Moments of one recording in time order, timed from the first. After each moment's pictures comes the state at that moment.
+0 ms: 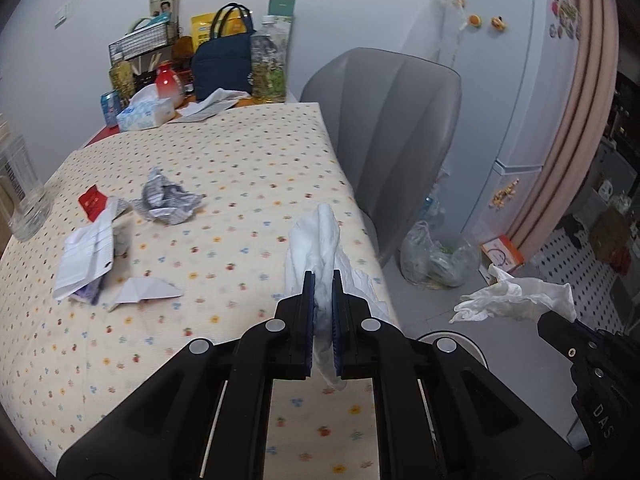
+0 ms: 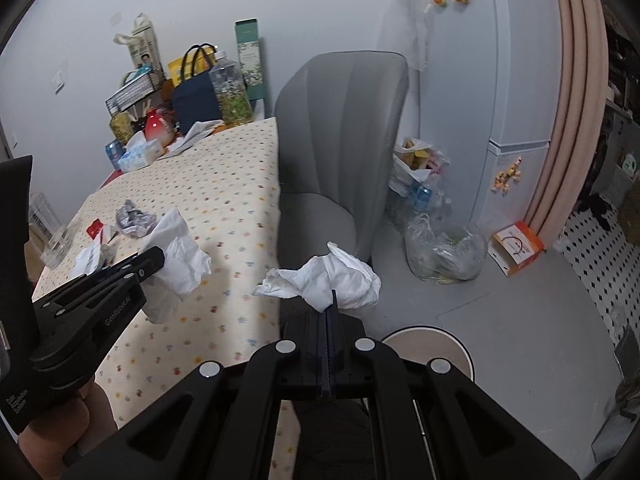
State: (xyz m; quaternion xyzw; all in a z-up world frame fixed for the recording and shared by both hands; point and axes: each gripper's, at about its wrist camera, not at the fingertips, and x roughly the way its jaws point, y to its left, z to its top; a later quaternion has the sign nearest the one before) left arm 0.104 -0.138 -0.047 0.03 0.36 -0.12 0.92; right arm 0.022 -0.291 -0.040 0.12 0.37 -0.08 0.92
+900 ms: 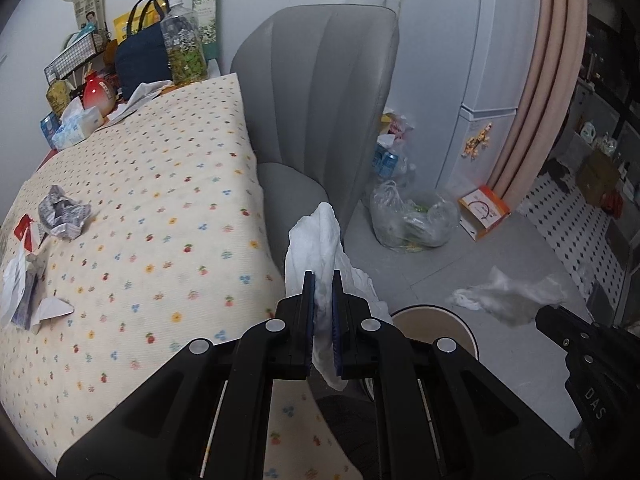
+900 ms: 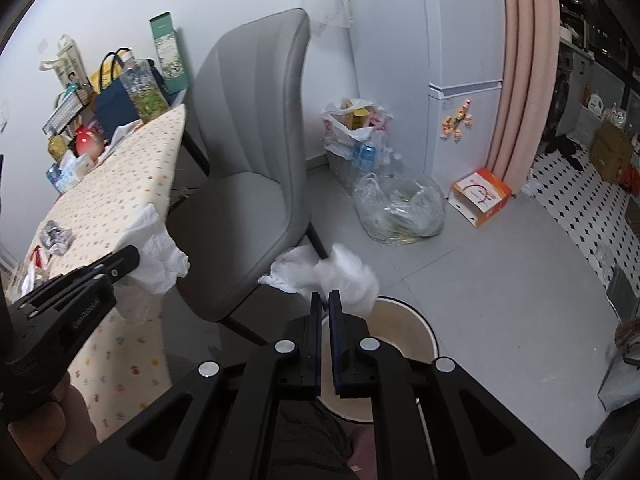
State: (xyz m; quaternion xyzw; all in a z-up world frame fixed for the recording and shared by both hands) left arm 0.114 -0.245 -0.088 0.10 0.40 -0.17 0.89; right arm 0.018 -0.390 -0.105 0.18 0.42 -0.16 0.88
